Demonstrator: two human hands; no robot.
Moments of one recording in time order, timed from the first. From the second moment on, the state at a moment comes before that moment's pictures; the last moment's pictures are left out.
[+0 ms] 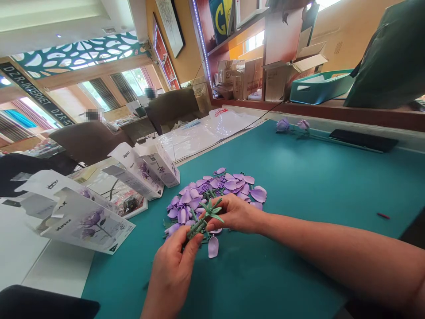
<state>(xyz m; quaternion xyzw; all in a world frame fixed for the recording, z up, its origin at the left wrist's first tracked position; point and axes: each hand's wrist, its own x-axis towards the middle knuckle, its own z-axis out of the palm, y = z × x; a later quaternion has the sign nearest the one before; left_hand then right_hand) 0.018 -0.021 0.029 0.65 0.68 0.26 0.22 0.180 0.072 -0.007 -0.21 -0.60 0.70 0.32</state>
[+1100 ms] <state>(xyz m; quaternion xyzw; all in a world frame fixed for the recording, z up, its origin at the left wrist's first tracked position) 0.005 -0.023 0.010 0.70 0.60 0.38 0.02 0.177 0.054 0.003 -0.15 -0.52 0.73 0.41</state>
